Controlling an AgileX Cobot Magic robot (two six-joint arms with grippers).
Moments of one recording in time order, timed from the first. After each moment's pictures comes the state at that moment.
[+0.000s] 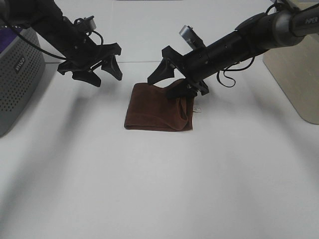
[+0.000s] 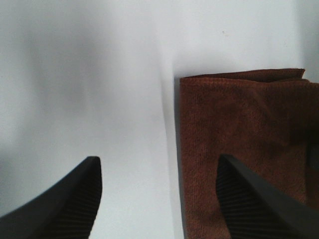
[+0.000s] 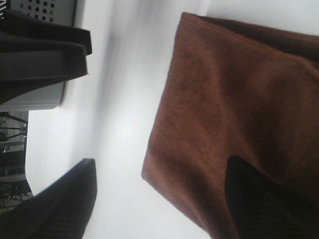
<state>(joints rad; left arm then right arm) -0.20 2.37 -1.94 -0.55 0.88 0.12 0.21 2.35 -1.70 1.07 0.89 -0.58</state>
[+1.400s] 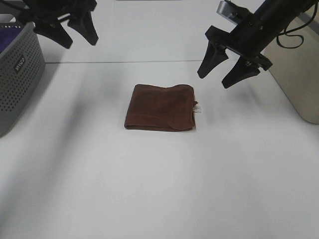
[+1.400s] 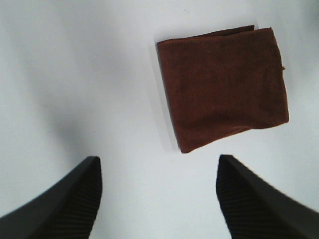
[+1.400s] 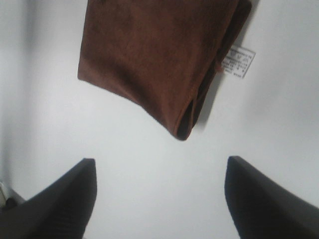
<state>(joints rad) -0.20 2.06 -1.94 -0.35 1.16 0.11 0.12 2.09 -1.70 0.55 1.17 -0.27</state>
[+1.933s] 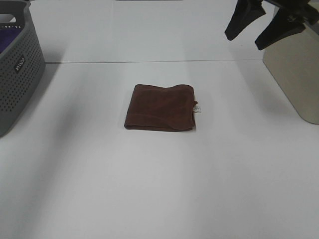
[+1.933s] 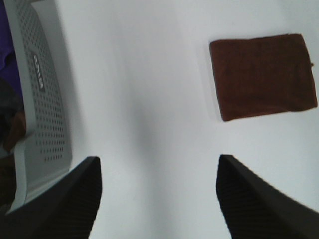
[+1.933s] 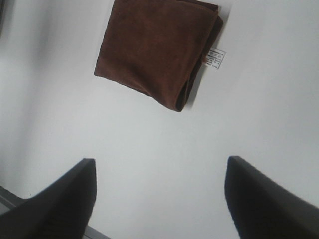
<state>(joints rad) -0.20 1.64 -1.74 -0.10 1.21 -0.01 0.12 1.76 -1.63 0.41 1.20 -0.16</state>
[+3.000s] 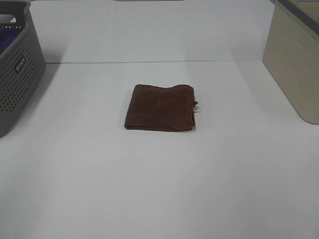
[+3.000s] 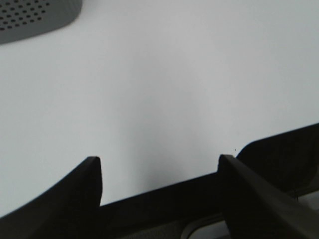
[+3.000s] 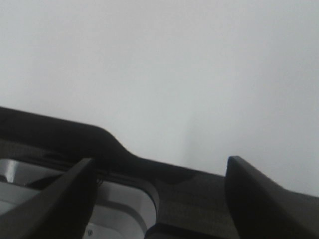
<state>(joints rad) -0.20 0.40 -0.57 -0.05 1.13 0.00 0.12 0.59 -0.51 0.09 1.07 -0.09</state>
